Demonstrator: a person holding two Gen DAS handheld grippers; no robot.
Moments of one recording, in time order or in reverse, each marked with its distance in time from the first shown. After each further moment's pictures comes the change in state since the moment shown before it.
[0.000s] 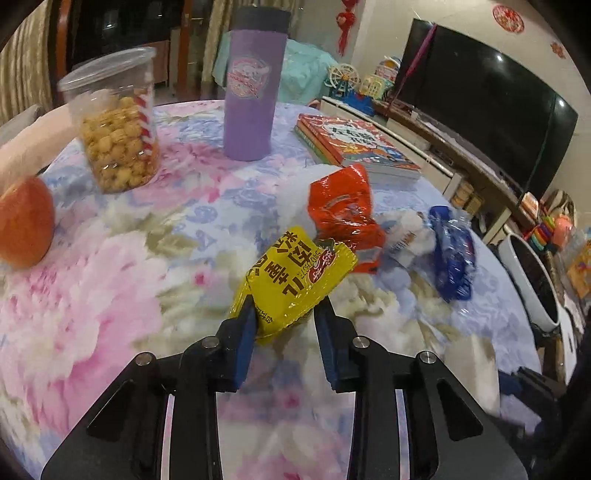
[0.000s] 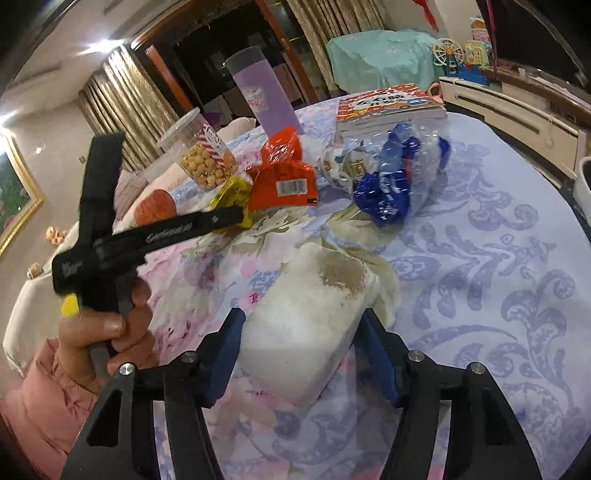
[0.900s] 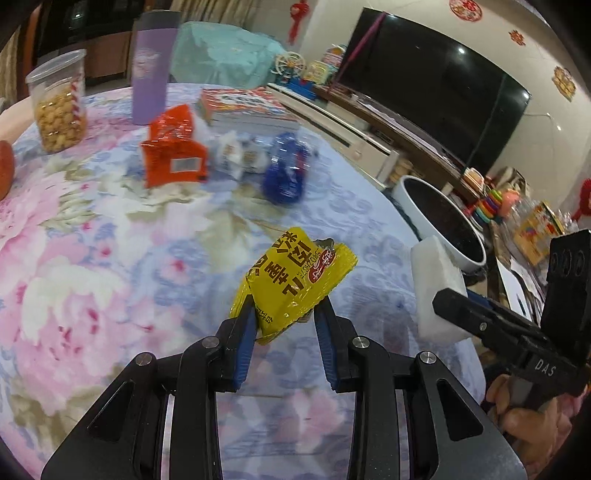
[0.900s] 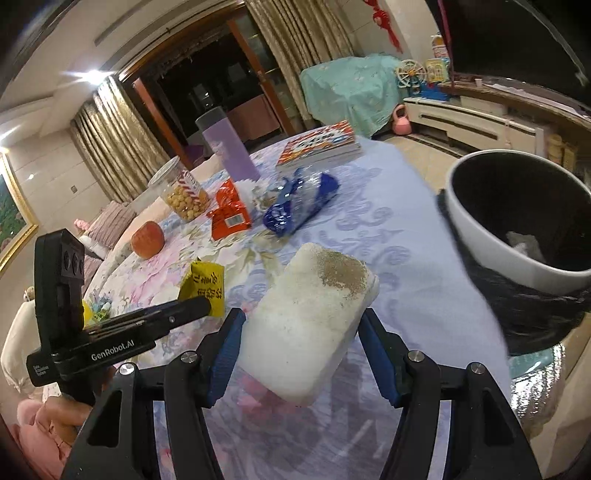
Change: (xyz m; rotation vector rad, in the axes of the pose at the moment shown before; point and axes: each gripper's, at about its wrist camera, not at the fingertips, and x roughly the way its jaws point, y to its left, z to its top) left arm -0.045 -0.123 -0.076 0.049 0.048 -0.180; right arm -0.104 -0.064 -0.029 0.056 -0.119 -0.061
